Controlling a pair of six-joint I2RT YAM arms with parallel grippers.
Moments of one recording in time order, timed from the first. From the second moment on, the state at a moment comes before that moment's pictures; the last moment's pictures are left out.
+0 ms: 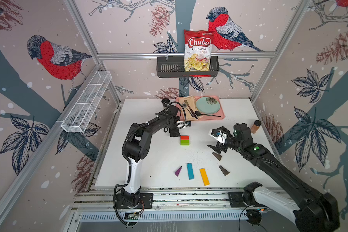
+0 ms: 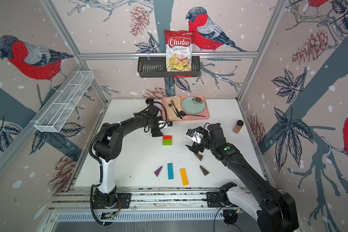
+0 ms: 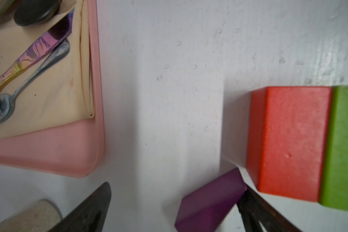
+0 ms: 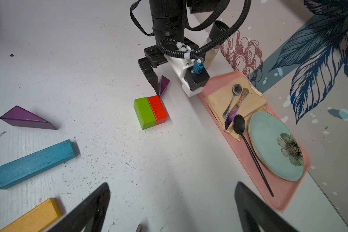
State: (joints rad) left arm -0.46 2.10 1.55 -0.57 0.23 1.13; right arm 0.45 1.00 0.70 -0.31 -0.42 -0.70
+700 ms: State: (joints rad) left arm -0.40 1.57 1.33 -0.52 0.10 0.65; right arm 0.44 0.93 0.75 -0.29 -0.40 -0.67
